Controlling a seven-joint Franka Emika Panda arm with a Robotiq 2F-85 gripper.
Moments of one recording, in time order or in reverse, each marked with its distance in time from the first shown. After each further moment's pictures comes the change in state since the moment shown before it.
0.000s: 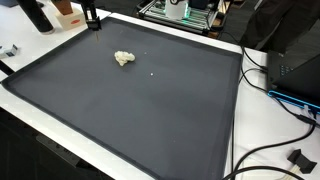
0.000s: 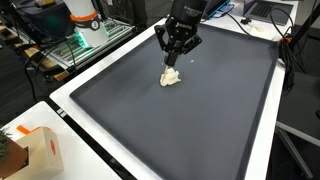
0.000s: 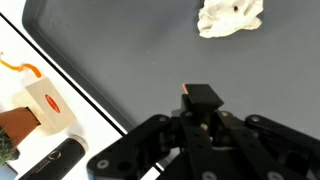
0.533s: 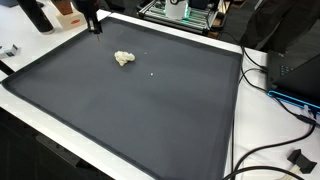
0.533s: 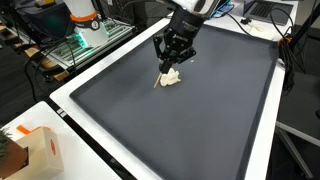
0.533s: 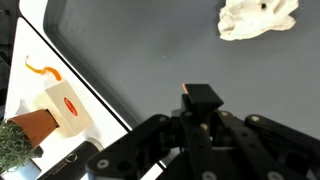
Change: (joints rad) arm 0.022 0.076 -0.022 0.047 -0.045 -0.074 0.047
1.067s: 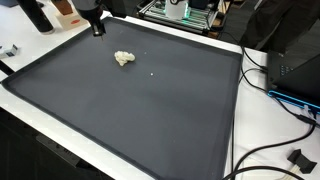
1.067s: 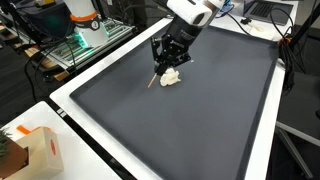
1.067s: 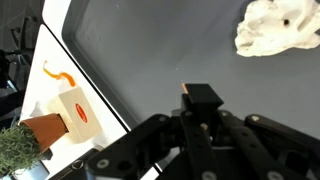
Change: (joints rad) arm 0.004 0.056 0.000 0.045 -0.001 -0.093 -0.026
